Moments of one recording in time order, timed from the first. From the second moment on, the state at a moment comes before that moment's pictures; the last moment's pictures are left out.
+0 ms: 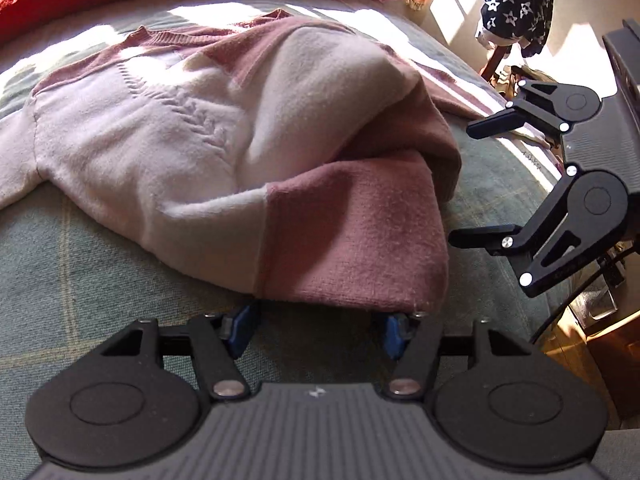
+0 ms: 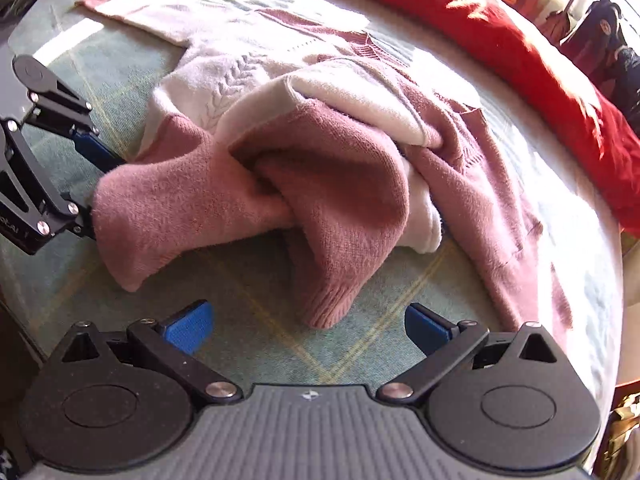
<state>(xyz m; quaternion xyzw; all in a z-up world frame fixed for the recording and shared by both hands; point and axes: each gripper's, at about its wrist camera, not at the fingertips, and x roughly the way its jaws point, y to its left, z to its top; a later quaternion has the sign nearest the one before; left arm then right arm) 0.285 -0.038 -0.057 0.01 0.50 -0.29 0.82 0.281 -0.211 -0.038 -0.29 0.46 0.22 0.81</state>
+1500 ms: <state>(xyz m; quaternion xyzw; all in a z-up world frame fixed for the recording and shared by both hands) 0.355 -0.055 -0.014 0.51 0.18 -0.39 0.75 0.395 -0.246 0.026 -0.06 0.45 0.21 0.86</state>
